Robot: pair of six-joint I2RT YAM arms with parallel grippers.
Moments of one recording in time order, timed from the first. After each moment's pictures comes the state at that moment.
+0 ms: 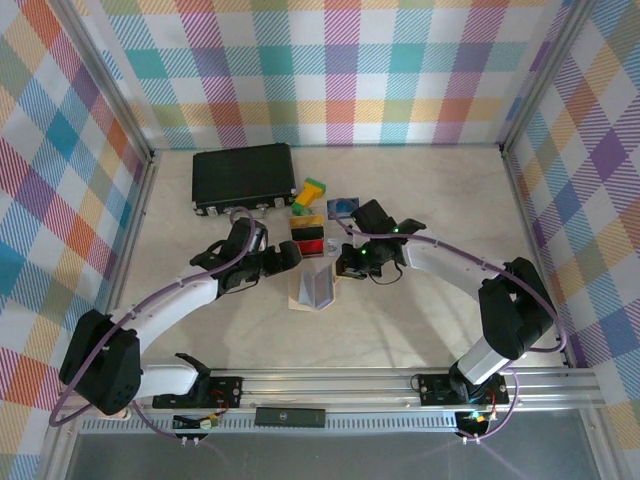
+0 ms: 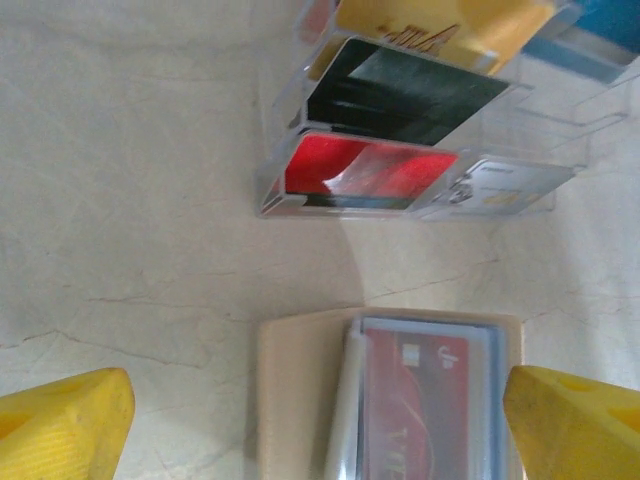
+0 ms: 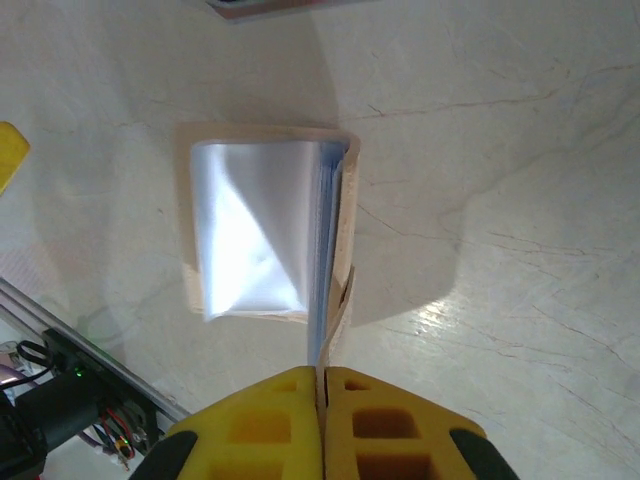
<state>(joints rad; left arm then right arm) -0.52 1.26 0.77 -0.35 0.08 -0.75 0.66 1.59 1.12 -0.63 -0.41 0.67</state>
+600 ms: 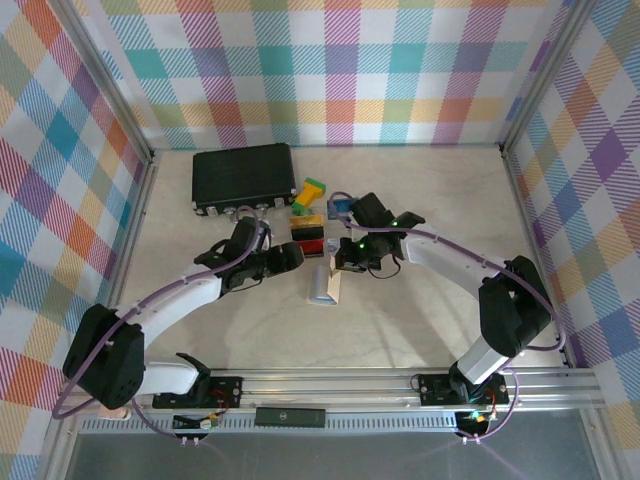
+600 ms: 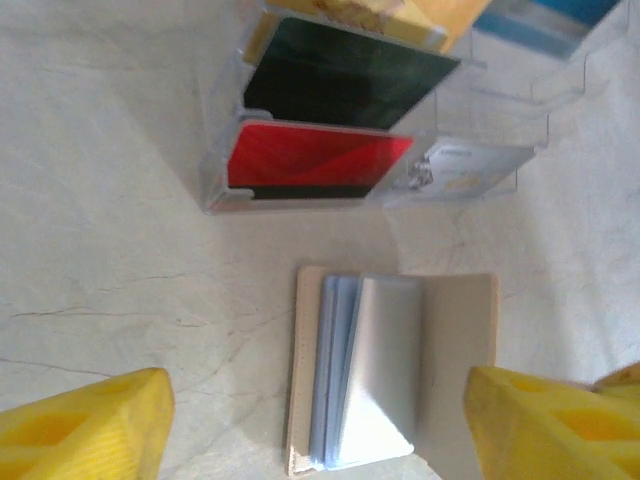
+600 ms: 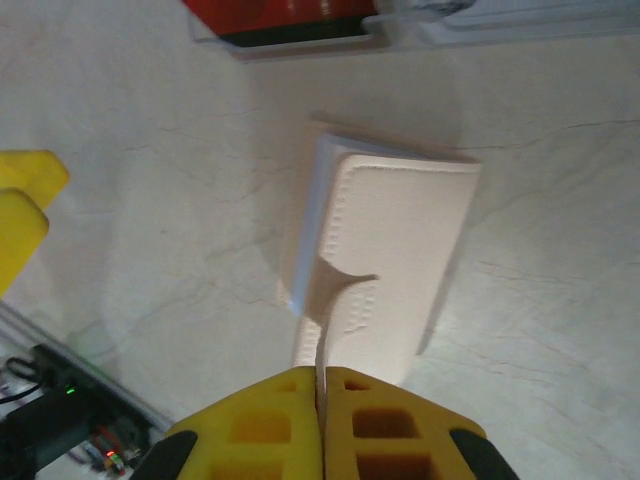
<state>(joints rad) -0.54 1.31 0.77 -0.29 0.15 -0.74 0.67 1.61 1.18 -0.69 -0.34 0.64</state>
